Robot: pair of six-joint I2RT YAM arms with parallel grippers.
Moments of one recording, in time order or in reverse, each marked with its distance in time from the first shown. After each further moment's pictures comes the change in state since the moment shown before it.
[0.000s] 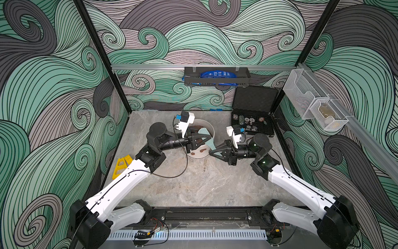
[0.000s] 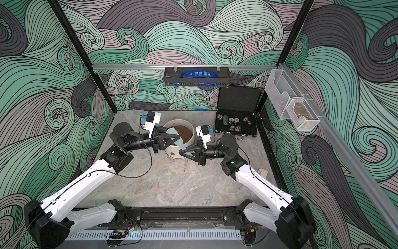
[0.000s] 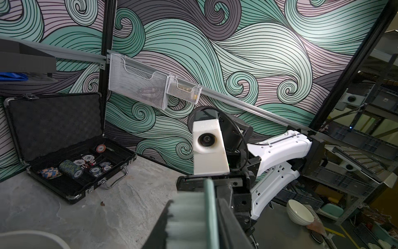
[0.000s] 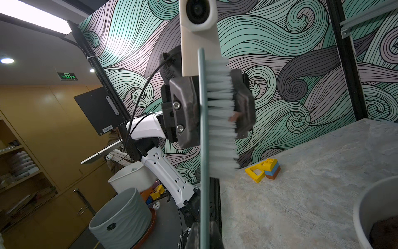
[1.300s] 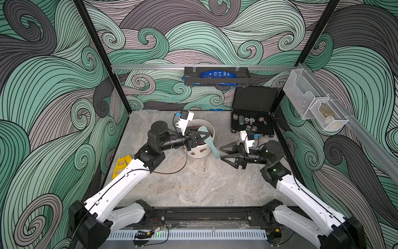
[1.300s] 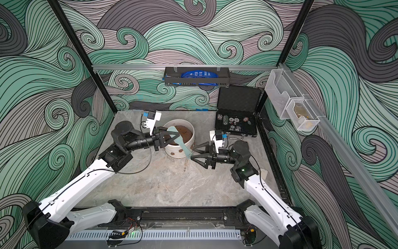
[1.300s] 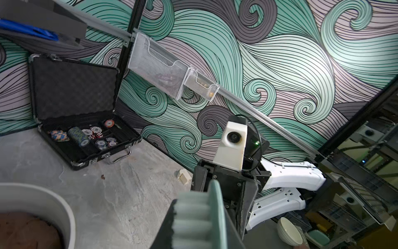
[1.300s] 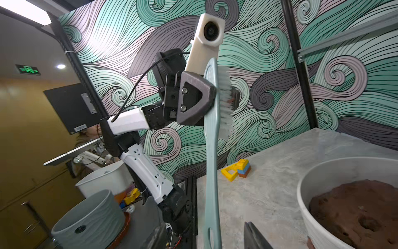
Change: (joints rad) left arm -0.008 -0.002 0.034 -0.098 -0.063 -0.100; right arm -0.151 -0.166 -0.147 -0.006 -0.035 -0.054
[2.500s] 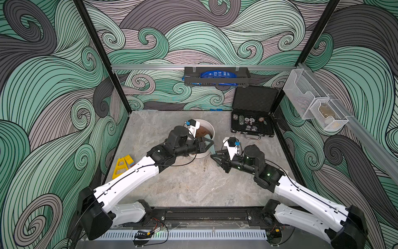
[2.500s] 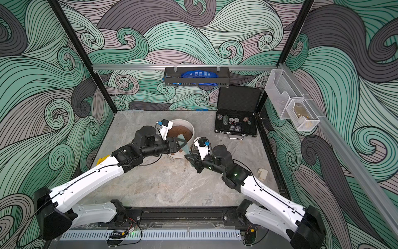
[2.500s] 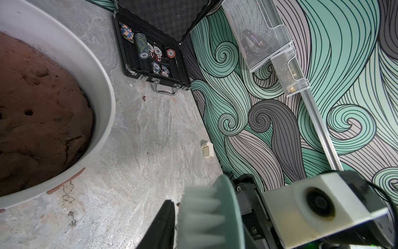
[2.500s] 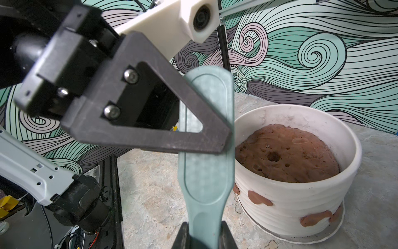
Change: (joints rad) left arm -0.170 0.103 0.043 -0.359 -0.420 -0.310; right arm 0.335 0.005 0.060 -0.464 0.790 -0.312
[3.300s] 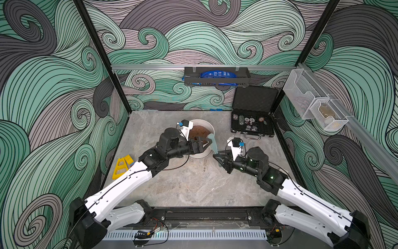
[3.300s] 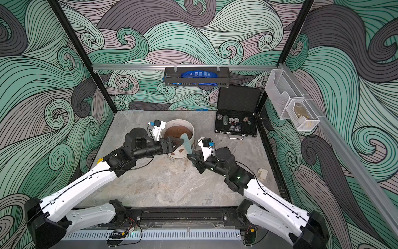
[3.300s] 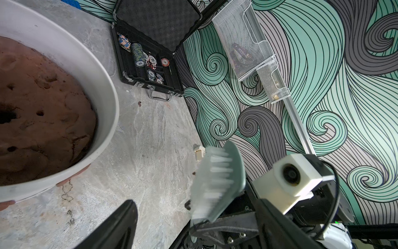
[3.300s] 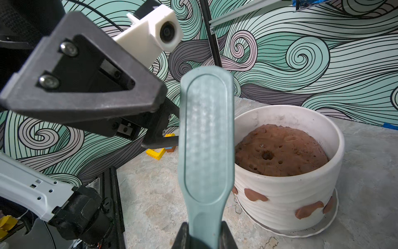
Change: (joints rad) left arm 0.055 -0.100 -0.070 0.035 0.054 -0.029; right arm 0.000 -0.060 -0.031 0.004 0.037 0.063
